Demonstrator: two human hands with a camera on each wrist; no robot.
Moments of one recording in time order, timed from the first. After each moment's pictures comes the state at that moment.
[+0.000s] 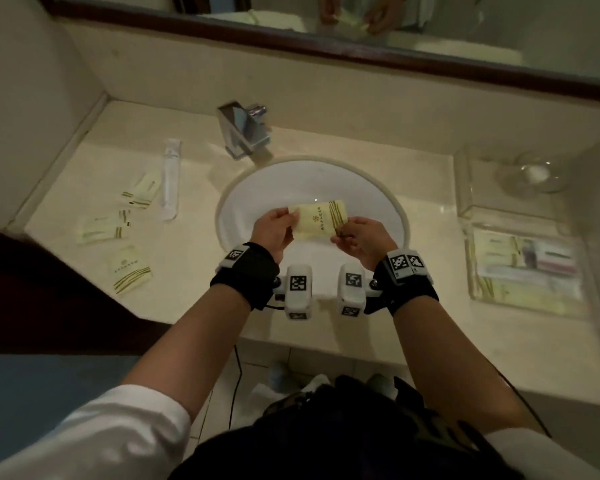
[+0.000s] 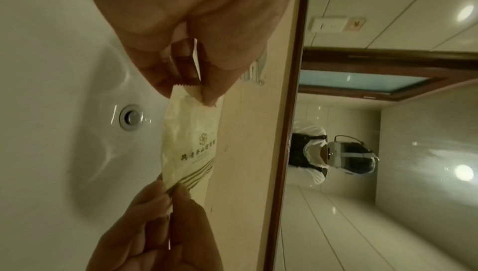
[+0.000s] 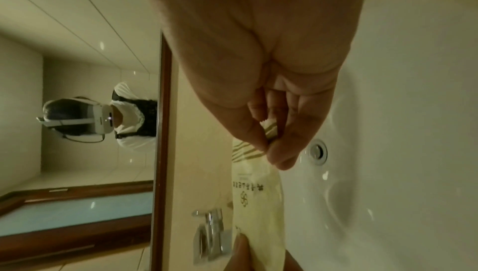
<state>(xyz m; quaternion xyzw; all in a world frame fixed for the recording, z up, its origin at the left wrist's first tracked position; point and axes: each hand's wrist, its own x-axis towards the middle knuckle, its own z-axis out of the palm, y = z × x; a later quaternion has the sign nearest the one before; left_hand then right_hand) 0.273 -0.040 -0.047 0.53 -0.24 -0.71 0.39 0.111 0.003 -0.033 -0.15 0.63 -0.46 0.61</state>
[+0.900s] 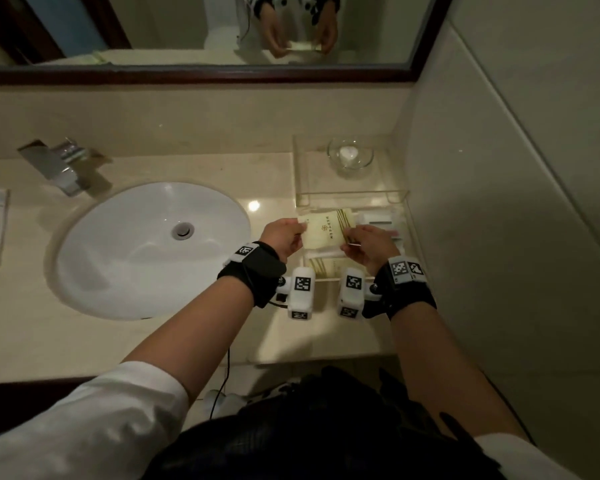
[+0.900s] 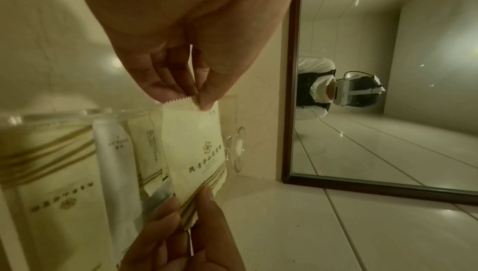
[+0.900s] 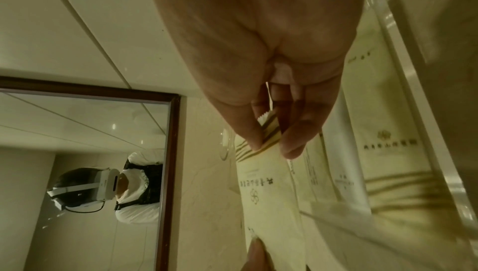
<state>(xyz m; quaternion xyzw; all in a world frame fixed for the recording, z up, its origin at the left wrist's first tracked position) -0.052 0.056 -0.050 0.53 -0.37 -0.73 0.23 -0.197 0.149 -0.031 -0.05 0.65 -0.54 0.52</state>
